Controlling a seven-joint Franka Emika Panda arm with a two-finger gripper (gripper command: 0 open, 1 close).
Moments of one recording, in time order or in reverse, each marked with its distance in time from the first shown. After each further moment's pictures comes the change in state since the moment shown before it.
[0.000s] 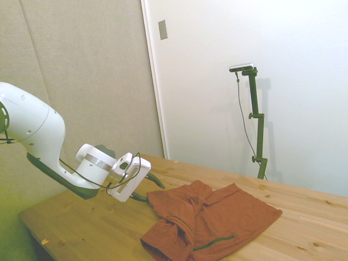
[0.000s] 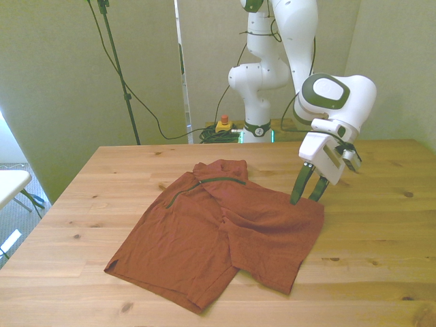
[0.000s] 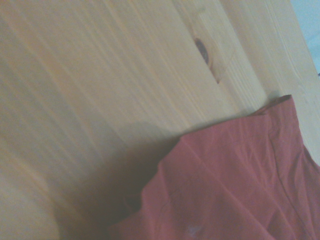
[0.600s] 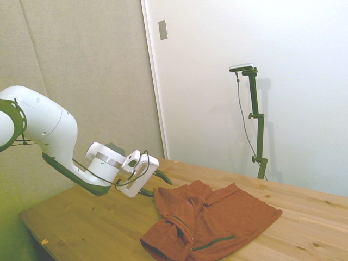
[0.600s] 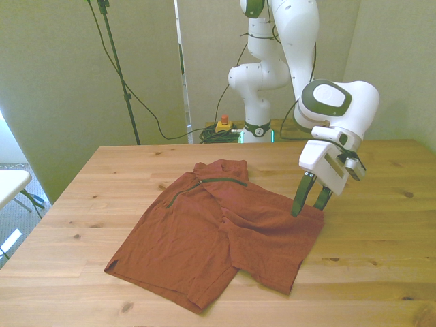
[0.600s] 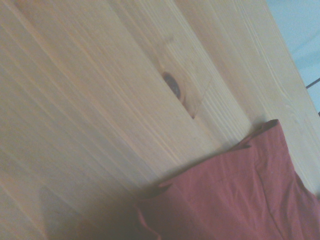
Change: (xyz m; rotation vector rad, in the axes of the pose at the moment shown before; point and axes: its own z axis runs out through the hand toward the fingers) arm 0.021 -0.003 0.019 0.030 0.017 0.046
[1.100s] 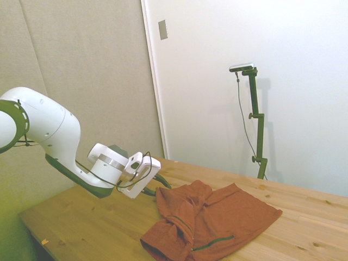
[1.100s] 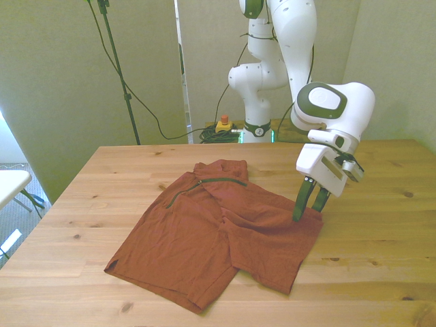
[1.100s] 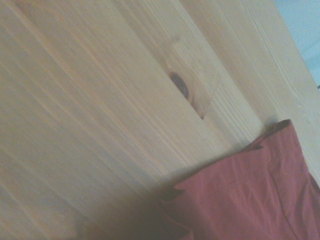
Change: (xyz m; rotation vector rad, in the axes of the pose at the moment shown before) arm -0.004 0.000 0.007 0.022 -0.008 0.004
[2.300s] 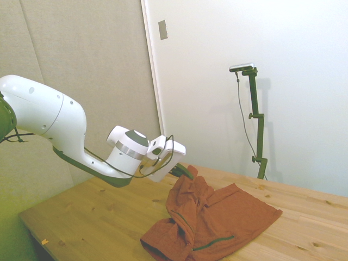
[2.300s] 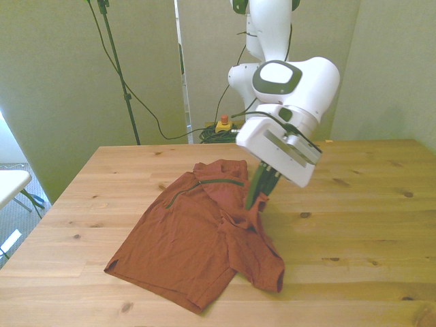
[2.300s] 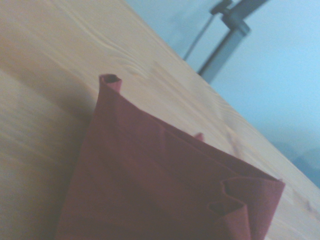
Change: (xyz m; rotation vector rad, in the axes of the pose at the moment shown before) arm 0.078 0.146 0.023 -0.086 0.035 0.260
